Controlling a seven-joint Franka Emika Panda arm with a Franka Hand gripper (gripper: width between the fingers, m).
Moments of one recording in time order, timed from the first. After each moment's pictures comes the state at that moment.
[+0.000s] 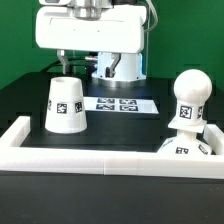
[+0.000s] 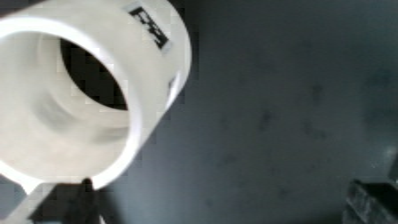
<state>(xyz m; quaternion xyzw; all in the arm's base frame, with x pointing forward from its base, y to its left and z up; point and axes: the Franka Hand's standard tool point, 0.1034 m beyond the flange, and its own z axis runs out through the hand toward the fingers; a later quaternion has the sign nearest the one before) 0.489 -0.093 0.109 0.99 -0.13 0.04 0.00</state>
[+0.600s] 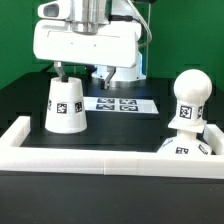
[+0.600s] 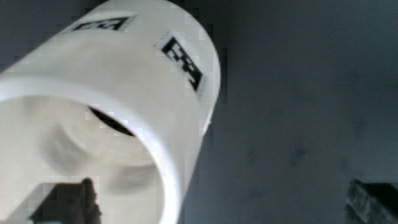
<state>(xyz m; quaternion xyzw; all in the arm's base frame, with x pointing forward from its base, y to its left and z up) 0.480 -0.100 0.084 0.99 -0.12 0.04 0.02</state>
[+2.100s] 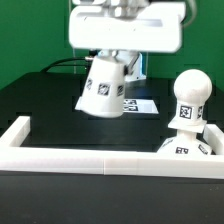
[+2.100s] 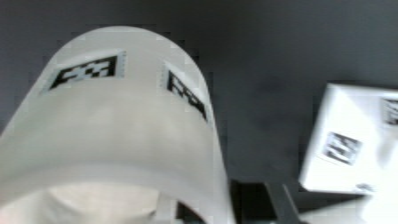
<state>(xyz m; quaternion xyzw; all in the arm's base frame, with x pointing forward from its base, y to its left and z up) 0.521 -0.009 0.137 0.99 -0.16 0.02 -0.02</state>
